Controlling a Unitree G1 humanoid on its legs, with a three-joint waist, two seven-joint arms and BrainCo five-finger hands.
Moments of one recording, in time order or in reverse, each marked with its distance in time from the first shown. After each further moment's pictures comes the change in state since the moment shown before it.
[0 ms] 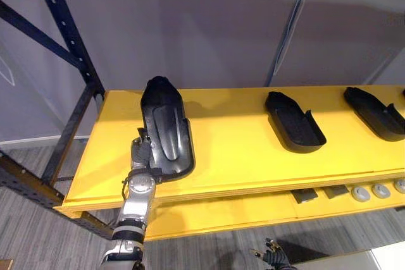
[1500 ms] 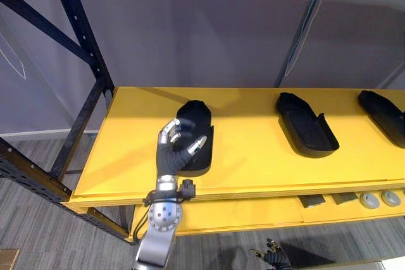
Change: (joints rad) left arm 0.504 -0.153 -0.376 -0.844 0.069 -0.172 -0.049; right arm 0.001 0.001 0.006 0.019 -0.001 -0.019 -0.001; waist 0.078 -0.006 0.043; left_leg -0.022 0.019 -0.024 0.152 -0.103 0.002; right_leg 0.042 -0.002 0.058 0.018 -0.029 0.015
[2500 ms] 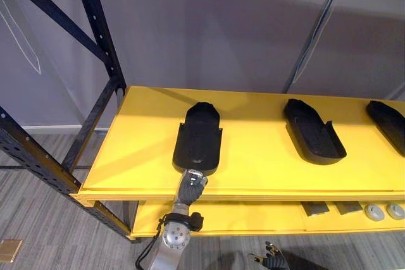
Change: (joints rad) left arm -0.033 -0.001 -0.016 0.430 0.153 0.037 -0.076; right arm 0.042 -0.003 0.055 -0.040 0.000 -0.002 -0.022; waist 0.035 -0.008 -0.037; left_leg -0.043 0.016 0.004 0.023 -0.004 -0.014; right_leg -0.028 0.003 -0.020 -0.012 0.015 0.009
